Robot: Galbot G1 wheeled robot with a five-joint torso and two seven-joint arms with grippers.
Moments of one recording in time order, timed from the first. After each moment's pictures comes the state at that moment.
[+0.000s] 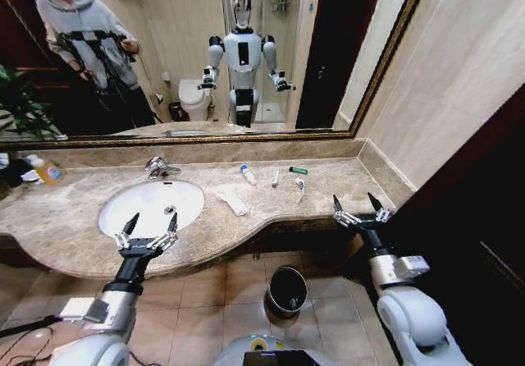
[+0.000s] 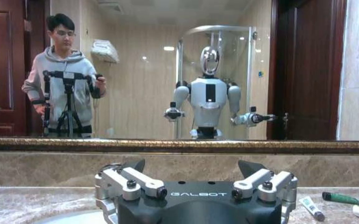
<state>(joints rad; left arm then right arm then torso) 1.84 -1.36 -0.82 -2.47 -0.37 0.04 0.05 -1.62 1.27 0.71 2.32 0.25 -0.03 0.08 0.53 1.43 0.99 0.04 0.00</state>
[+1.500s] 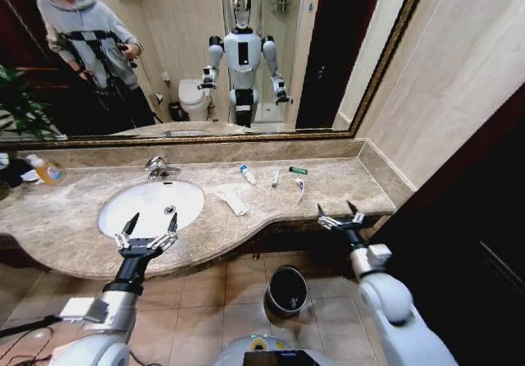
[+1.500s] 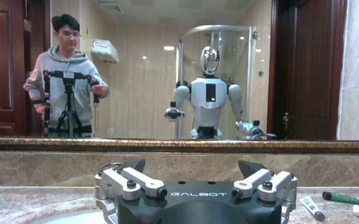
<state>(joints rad) 1.84 -1.36 -0.82 -2.47 -0.37 0.04 0.05 -1.37 1.20 0.51 1.99 0.29 -0.09 0.05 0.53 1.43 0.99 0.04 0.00</state>
